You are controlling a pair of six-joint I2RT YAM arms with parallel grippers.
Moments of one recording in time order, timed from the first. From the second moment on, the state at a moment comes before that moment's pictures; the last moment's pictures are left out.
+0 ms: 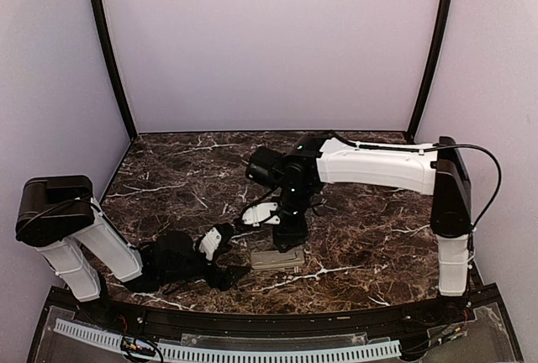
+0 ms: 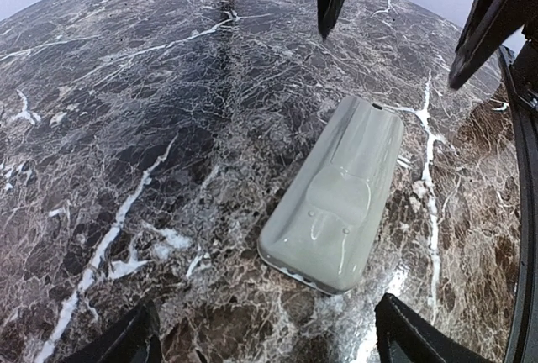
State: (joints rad) left arm -1.06 1.68 0.25 0.98 -0.06 -0.16; right arm 1.07 2.08 1.79 -1.18 -0.09 -0.62
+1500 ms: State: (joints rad) left arm -1.06 1.67 0.27 0.95 -0.07 -0.09; right arm 0.95 1.84 1.15 -0.51 -0.40 0.48
